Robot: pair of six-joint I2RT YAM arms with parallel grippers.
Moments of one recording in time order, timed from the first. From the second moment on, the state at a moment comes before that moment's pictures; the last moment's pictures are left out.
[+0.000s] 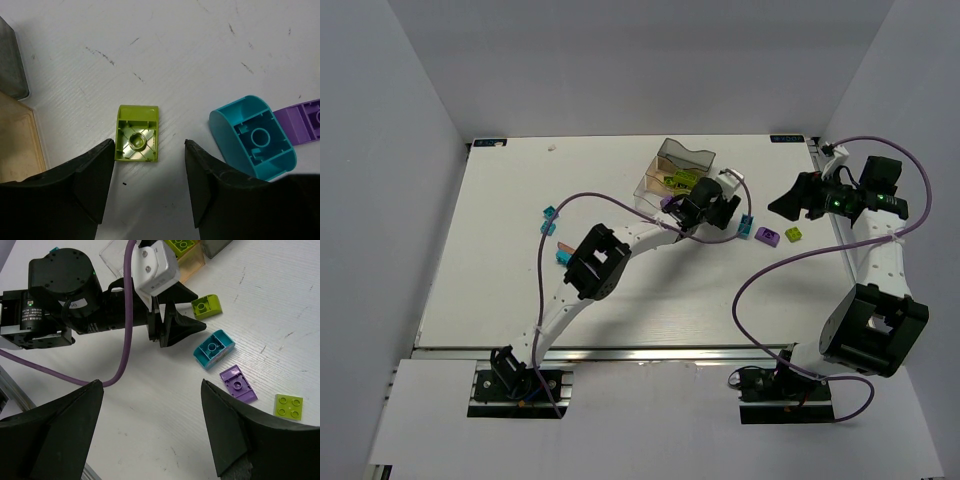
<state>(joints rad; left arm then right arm) -0.84 2.63 2.16 0.06 -0.03 -0.04 -0.34 1.41 1.23 -0.65 -0.98 -0.30</state>
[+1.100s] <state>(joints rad) -0.85 2.70 2.23 0.05 -0.08 0.01 -0.34 1.41 1.21 -0.62 -0.99 -0.29</state>
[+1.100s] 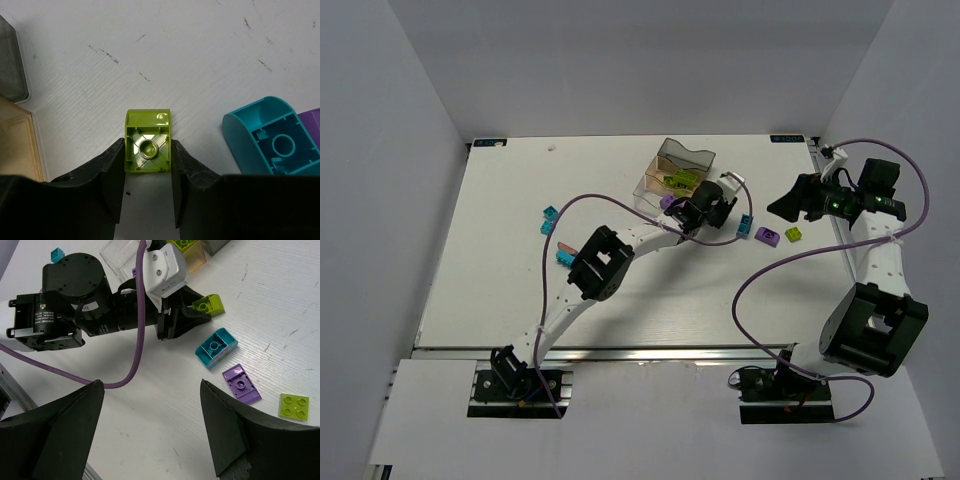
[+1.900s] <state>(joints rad) -0.66 2.30 2.16 -0.19 -0.07 -0.55 -0.34 1.39 1.20 -0.62 -0.96 -0.31</state>
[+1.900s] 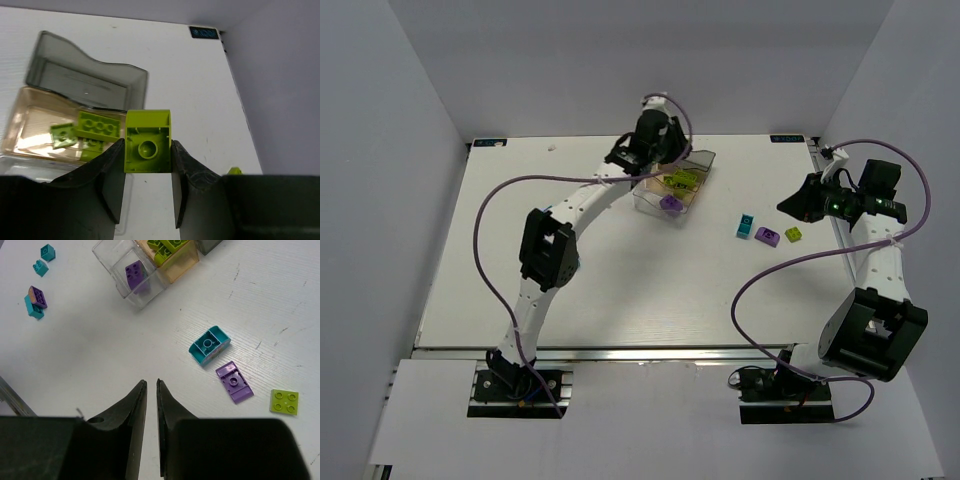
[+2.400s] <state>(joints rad) -0.45 2.48 2.23 -0.34 0.10 -0.87 -0.34 1.39 1.20 -0.62 -0.94 -0.30</state>
